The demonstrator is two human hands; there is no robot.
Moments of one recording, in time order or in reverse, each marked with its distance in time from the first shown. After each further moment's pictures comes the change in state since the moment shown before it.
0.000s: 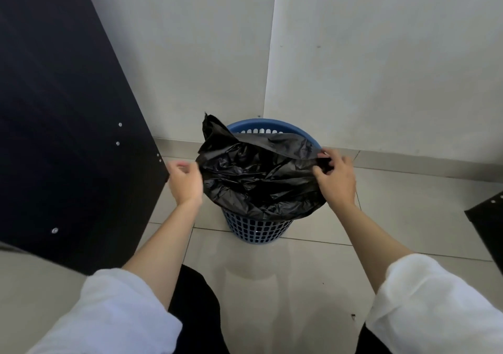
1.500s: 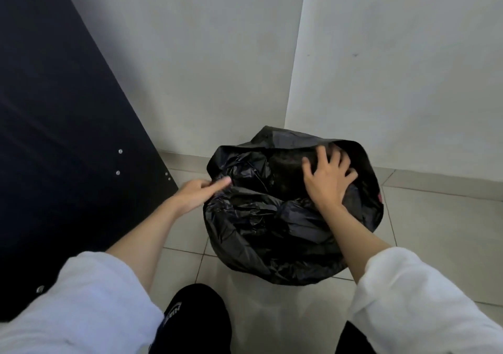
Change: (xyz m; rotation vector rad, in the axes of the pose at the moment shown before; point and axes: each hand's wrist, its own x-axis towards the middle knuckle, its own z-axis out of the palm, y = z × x) left_hand 0.112 0.011 0.024 0.638 -0.745 0.015; right_hand 0.088 -0.034 0.098 -0.455 -0.011 -0.103
